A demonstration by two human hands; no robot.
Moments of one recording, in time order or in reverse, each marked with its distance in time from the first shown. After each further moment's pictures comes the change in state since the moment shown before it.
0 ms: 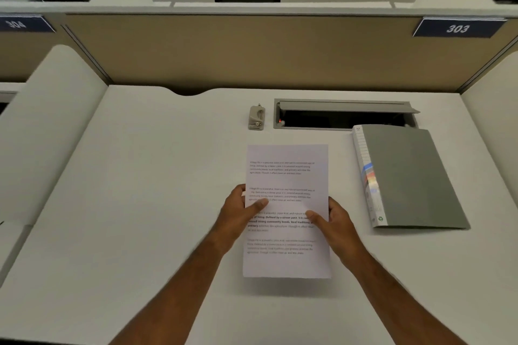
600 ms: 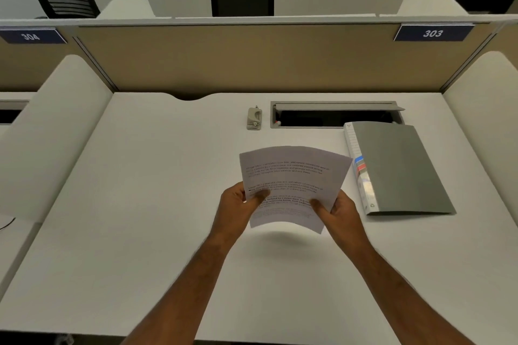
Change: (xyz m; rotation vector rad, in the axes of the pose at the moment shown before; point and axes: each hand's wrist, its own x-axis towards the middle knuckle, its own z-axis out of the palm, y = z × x) left_hand -0.054 0.018 0.010 0.104 0.113 0.279; right_hand -0.049 -0.026 0.000 -0.062 0.126 -0.211
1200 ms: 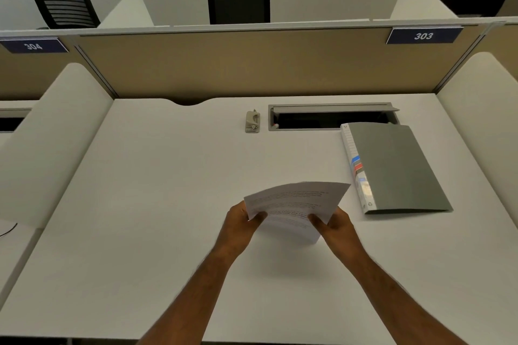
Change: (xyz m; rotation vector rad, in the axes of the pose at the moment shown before) left_hand -0.016 -0.031 0.005 0.130 -0.087 -0.024; right_hand -0.014 0.034 0.001 -0.005 -0.068 0.042
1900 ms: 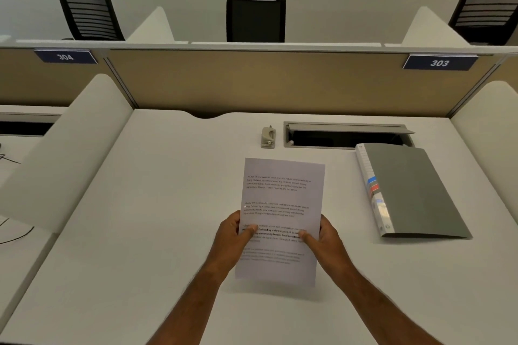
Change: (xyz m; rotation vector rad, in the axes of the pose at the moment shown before) left_hand 0.000 -0.026 -0.055 -0.101 0.050 -0.111; right_hand 0.012 -0.011 0.059 0.052 -0.045 0.070
